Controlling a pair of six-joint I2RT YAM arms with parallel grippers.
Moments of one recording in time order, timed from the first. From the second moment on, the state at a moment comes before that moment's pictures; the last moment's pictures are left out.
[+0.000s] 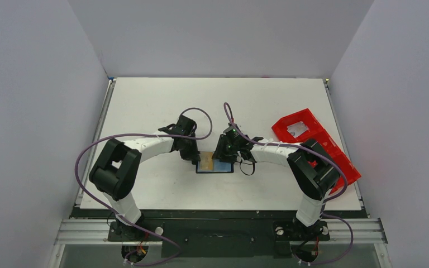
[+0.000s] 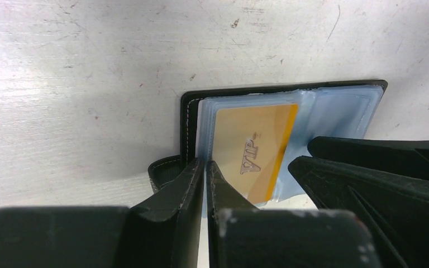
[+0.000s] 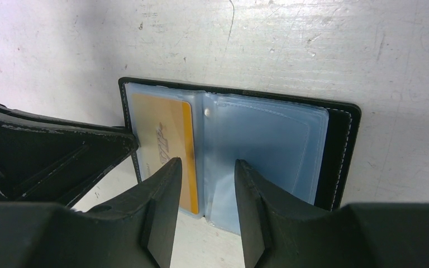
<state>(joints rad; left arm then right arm) -0.54 1.74 1.02 -0.40 0.12 -0.72 0.71 1.78 0.98 -0.11 -0.07 0.89</state>
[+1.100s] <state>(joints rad) -0.56 1.80 1.07 -0.38 0.14 -0.75 0.68 1.72 0.92 -0.06 -0.15 0.91</state>
